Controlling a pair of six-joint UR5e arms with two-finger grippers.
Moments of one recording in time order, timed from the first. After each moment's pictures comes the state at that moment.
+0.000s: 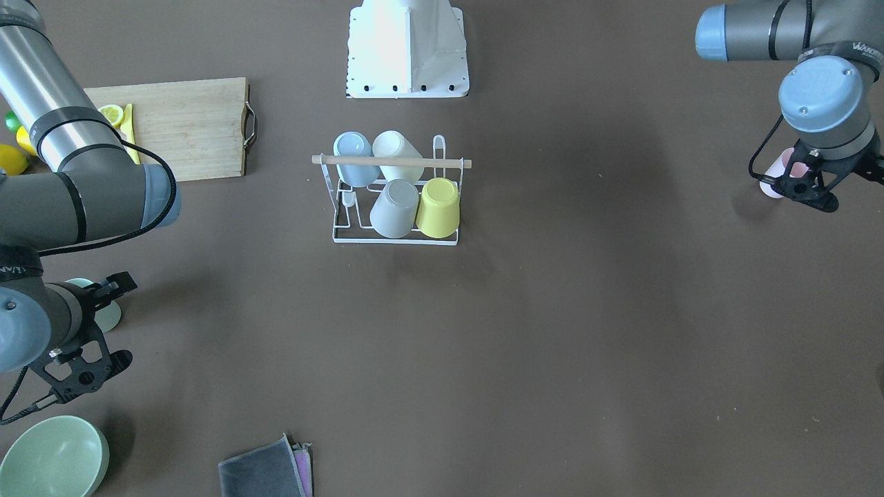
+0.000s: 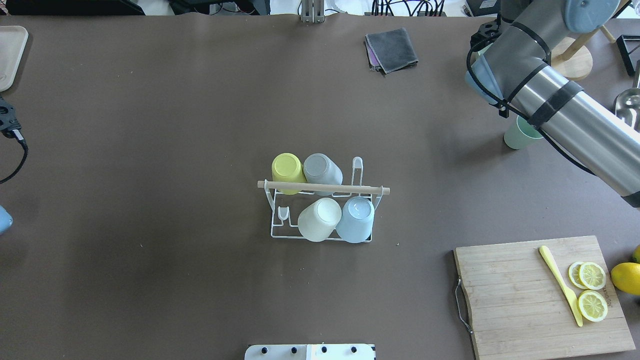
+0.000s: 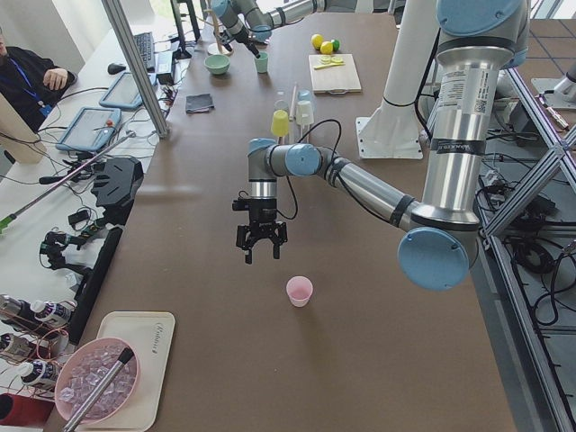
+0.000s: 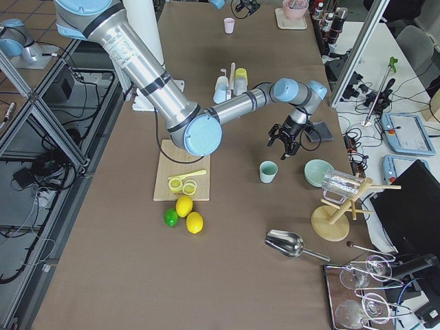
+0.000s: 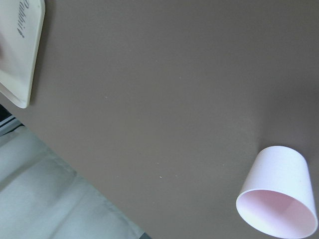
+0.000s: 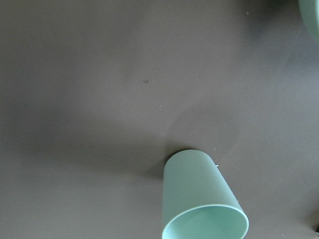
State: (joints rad) left arm -0.94 -1.66 -1.94 -1.05 -1.48 0.28; right arm 1.04 -0.81 1.18 -2.14 2.08 -0.26
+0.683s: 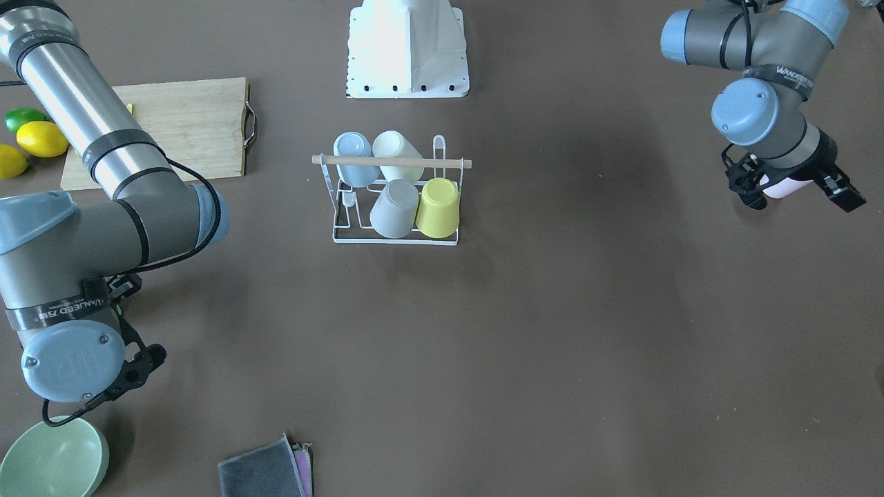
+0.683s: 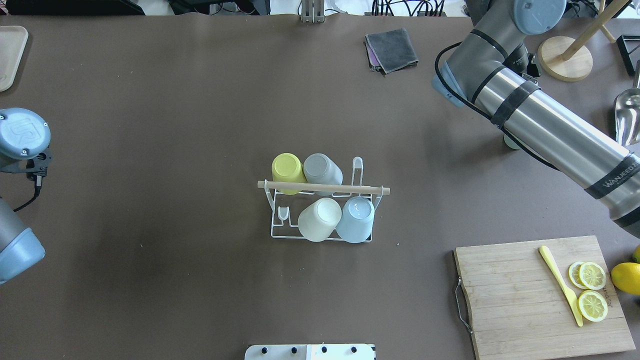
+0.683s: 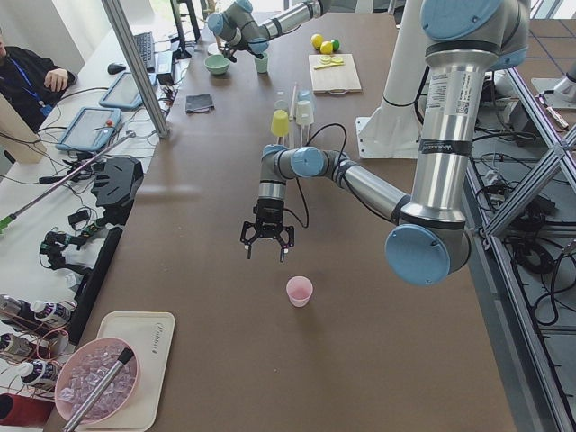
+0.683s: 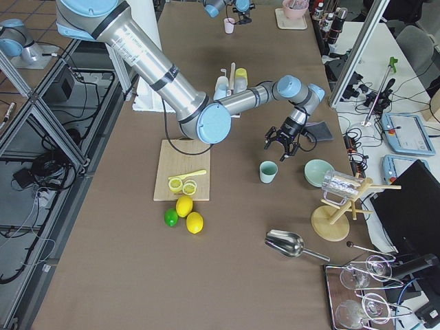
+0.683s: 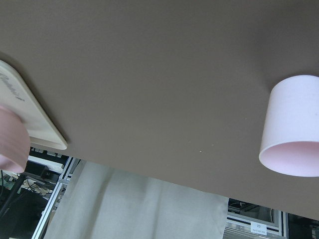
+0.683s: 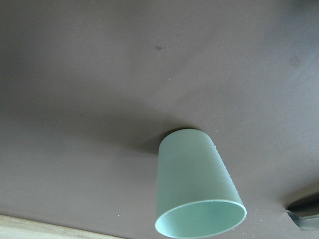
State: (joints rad) left arm -0.79 -1.67 -1.90 -1.02 -1.35 0.61; right arm 0.99 -0.70 1.02 -2.24 1.94 -0.40
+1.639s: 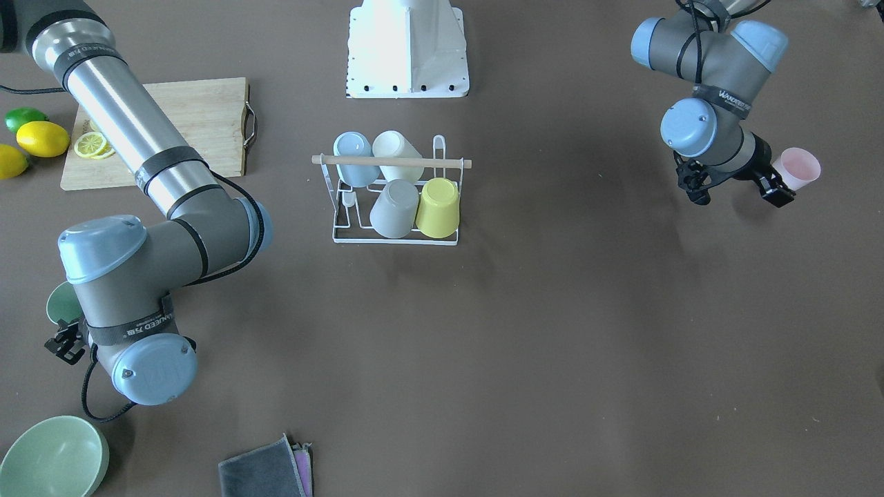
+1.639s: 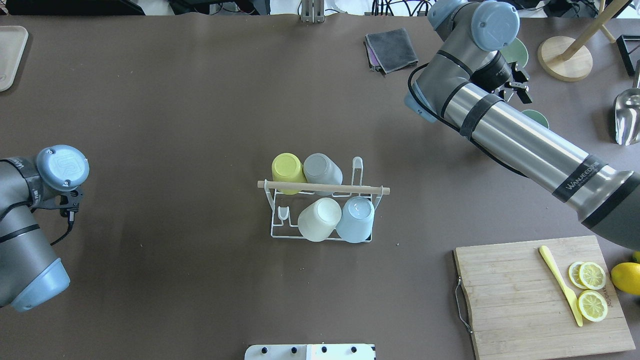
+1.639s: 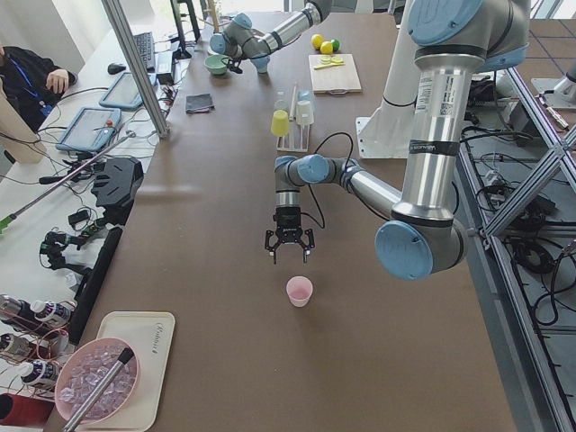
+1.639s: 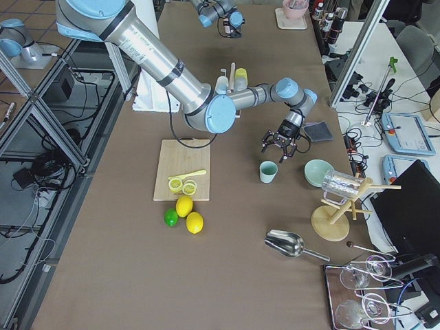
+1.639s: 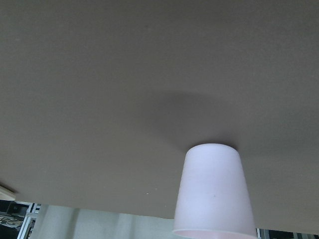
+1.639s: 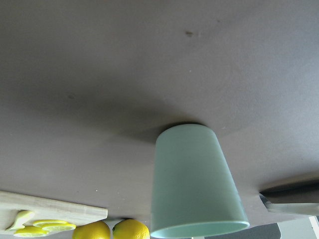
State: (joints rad) left arm -0.67 -1.68 -1.84 -0.98 -1.50 0.52; right arm 0.91 -0.64 0.88 -2.26 1.78 -0.49
